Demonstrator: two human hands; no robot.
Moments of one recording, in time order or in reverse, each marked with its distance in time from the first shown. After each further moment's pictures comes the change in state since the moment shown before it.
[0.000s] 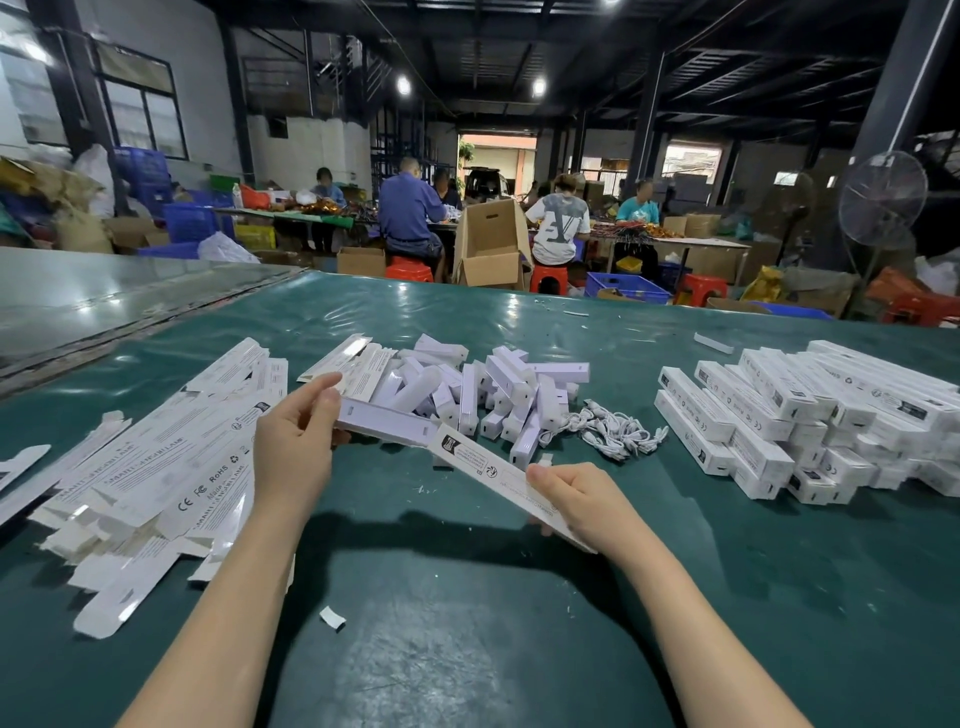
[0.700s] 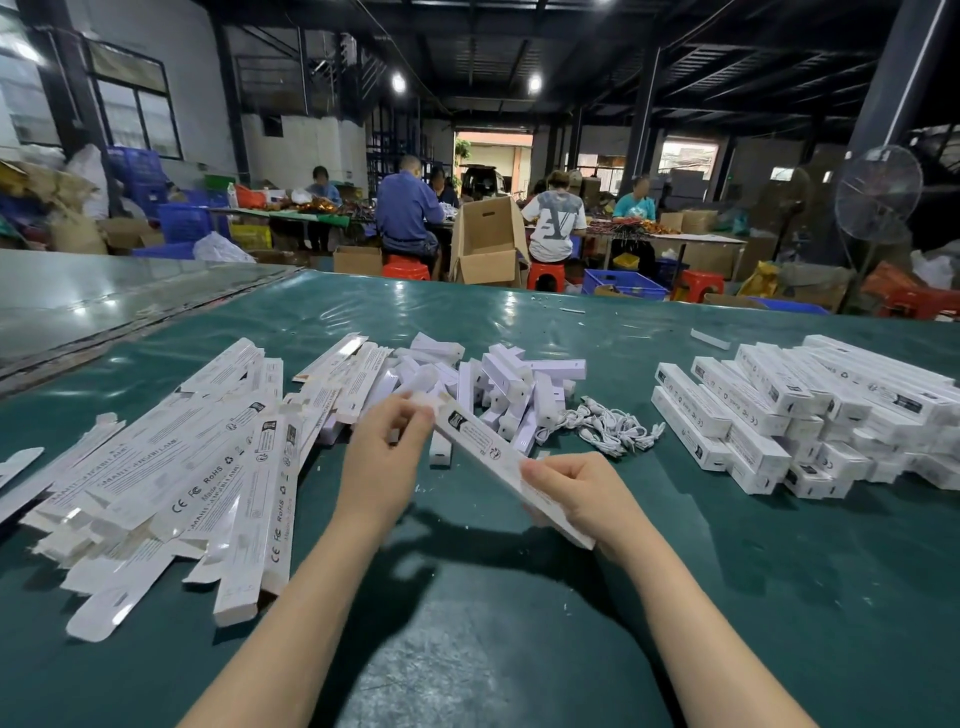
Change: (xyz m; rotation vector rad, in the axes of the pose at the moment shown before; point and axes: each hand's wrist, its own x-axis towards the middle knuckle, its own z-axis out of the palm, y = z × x) left_hand -0.039 0.019 0.047 0.088 -0.240 -0.021; right_hand -0.005 -0.011 0.000 0.288 0.043 0.005
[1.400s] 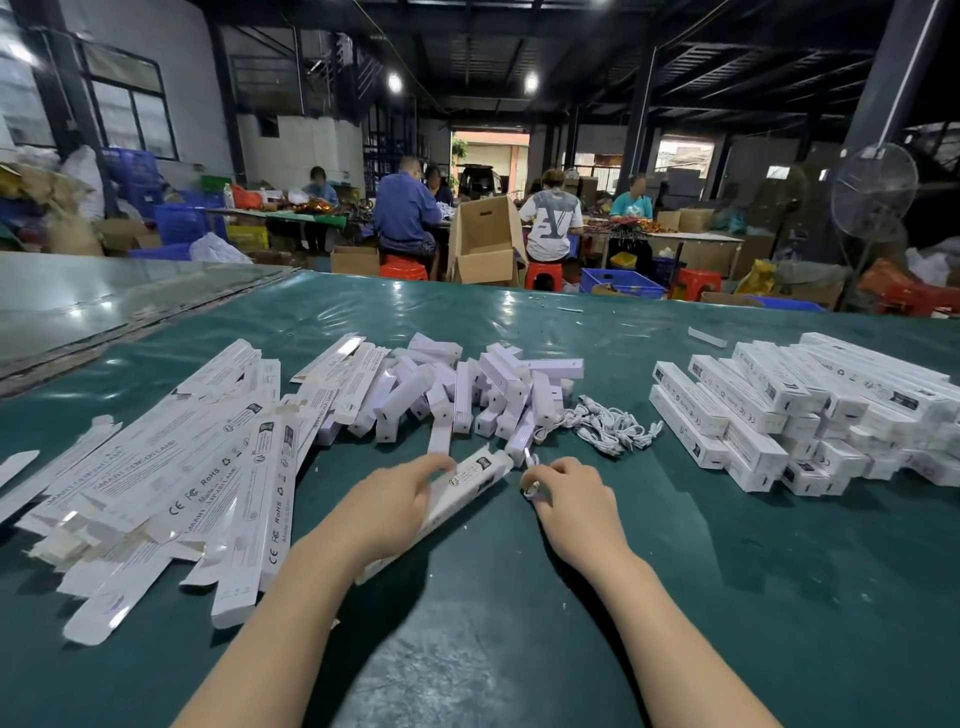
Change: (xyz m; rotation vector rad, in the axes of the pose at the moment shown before) left_hand -0.005 -0.010 -0.014 0.785 -0.594 -0.067; right_hand 0.010 0.028 0.015 -0.859 0.159 0.015
